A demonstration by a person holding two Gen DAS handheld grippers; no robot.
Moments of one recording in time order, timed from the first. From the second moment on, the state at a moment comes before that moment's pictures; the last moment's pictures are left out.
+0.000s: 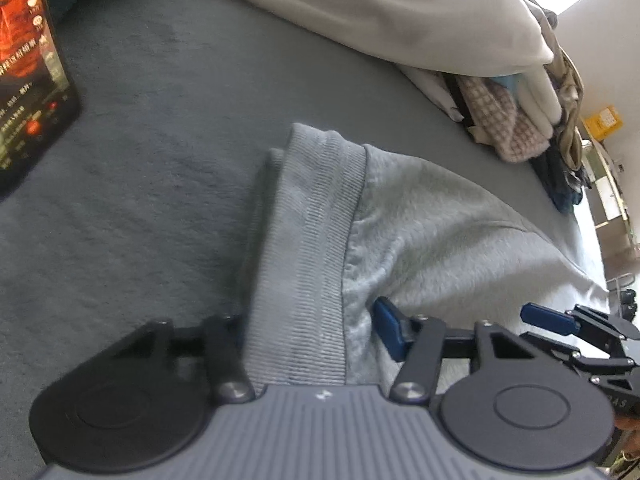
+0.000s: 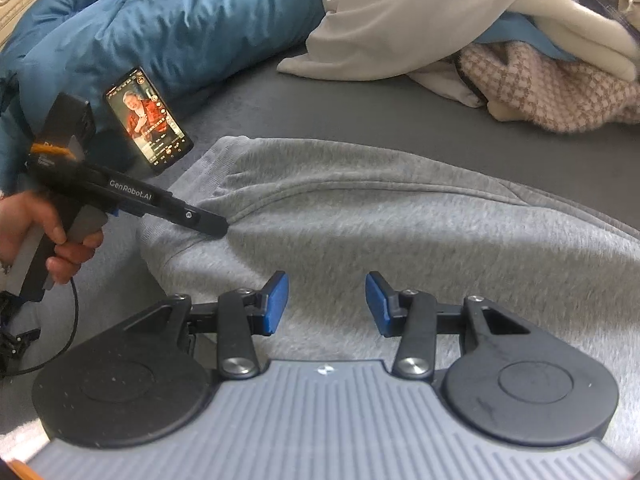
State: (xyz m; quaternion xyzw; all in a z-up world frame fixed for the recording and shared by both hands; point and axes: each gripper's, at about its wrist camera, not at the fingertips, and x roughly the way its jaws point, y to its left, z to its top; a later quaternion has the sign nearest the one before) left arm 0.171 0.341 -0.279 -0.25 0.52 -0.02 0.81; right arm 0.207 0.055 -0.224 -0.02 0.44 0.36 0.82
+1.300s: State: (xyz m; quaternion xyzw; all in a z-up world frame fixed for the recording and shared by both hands) left arm 0.210 -0.034 -0.206 0.05 0.52 -0.20 0.83; right arm 0.198 -0.210 -0.245 0.23 0.44 0.12 0.86
